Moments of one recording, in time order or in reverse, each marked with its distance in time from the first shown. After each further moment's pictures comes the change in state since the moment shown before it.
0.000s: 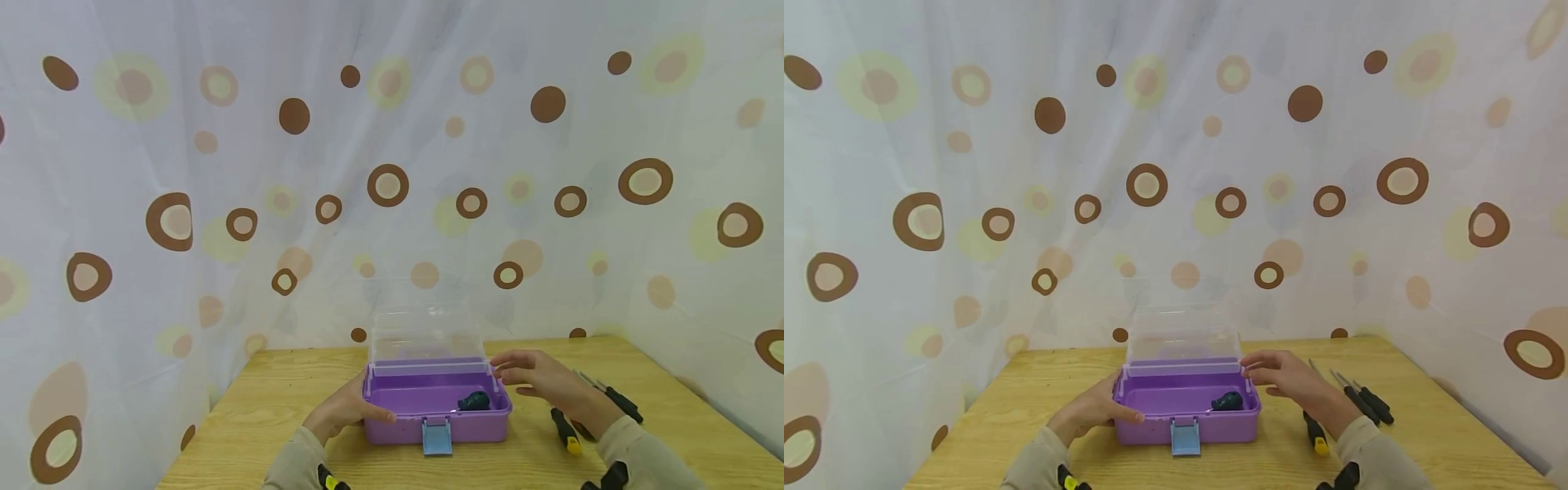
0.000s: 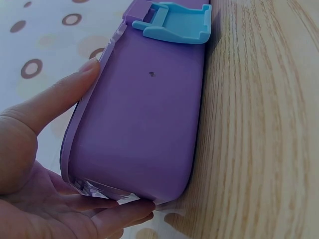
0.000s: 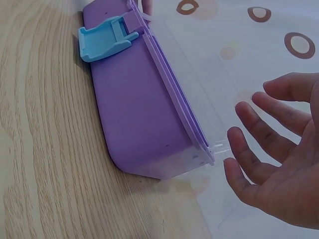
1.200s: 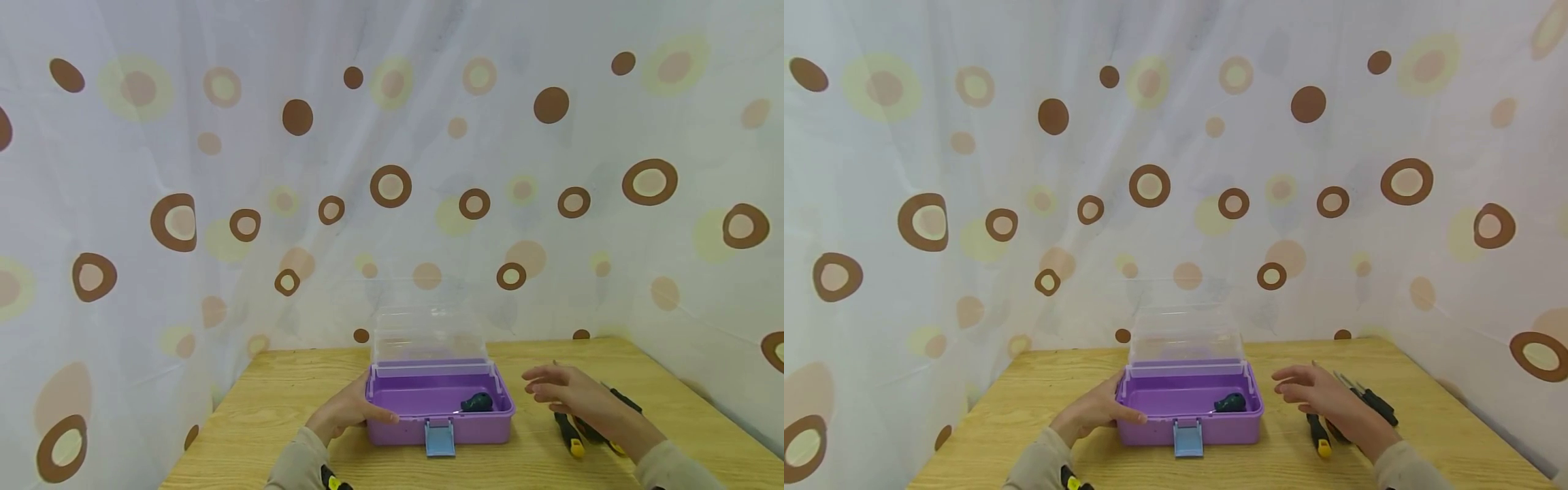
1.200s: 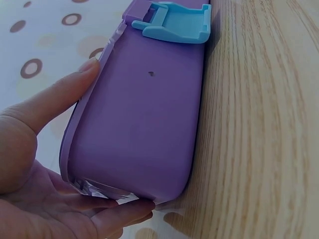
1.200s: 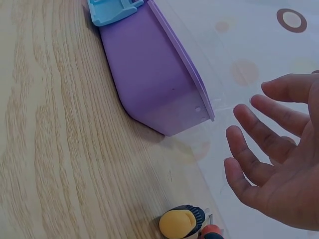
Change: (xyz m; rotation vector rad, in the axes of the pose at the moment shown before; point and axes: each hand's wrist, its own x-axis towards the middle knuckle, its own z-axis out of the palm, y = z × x) left_hand -0.001 0.001 0.000 0.006 0.020 -0.023; right_hand -0.030 0.028 -0.028 -0.045 -0.007 0.020
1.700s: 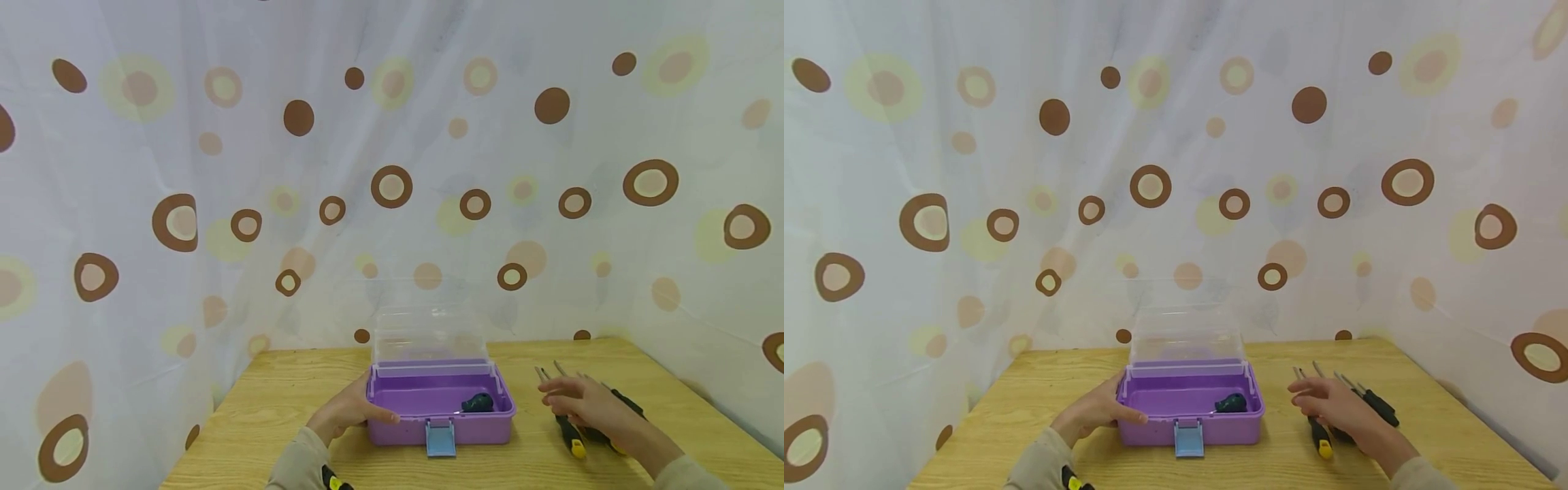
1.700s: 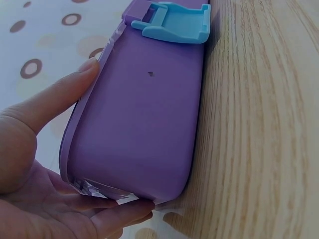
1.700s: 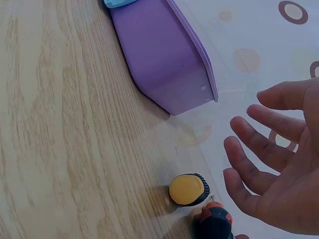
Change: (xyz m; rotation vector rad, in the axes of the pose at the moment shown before) left_hand 0.000 0.000 0.000 0.000 0.005 0.003; right_hand -0.013 0.017 -0.008 -0.037 0.060 0.049
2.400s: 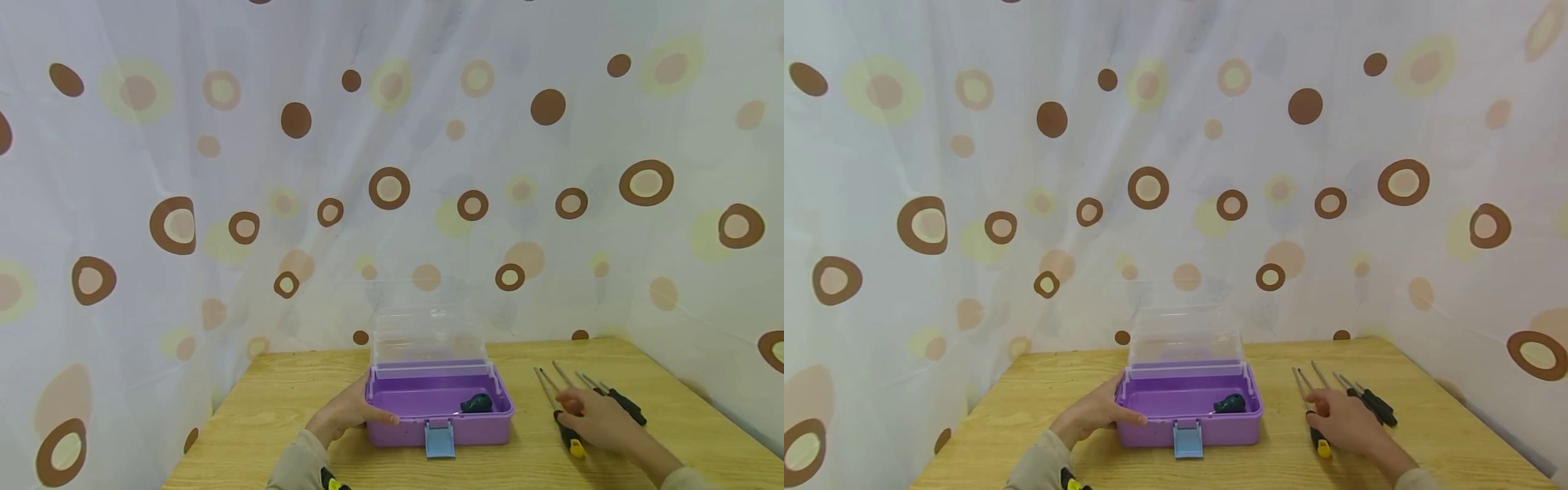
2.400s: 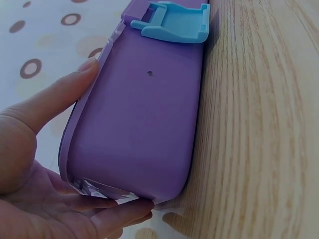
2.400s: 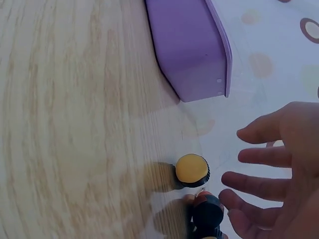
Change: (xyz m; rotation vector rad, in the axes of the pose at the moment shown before) left_hand 0.000 0.000 0.001 0.015 0.004 0.009; right_hand -0.007 0.015 0.009 -0.559 0.209 0.007
